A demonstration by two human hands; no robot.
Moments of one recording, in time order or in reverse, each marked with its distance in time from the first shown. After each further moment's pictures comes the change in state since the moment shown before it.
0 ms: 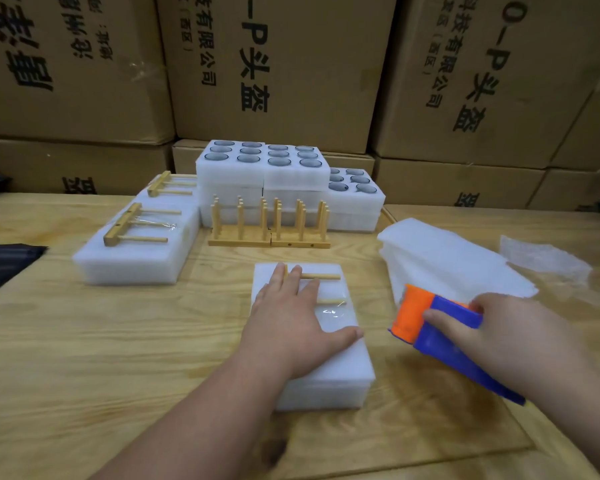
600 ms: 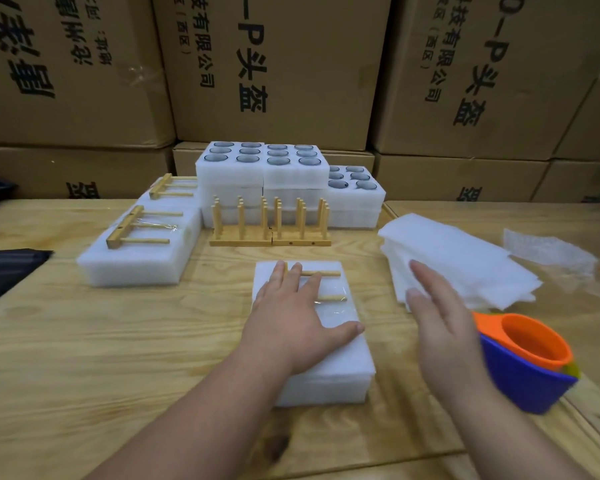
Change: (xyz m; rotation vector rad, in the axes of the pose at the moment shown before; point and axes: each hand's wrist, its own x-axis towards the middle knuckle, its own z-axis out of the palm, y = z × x) left_hand -0.003 0.001 -0.004 -0.005 -0.021 -0.003; right_hand -0.027 -0.069 0.034 1.287 0.125 -0.017
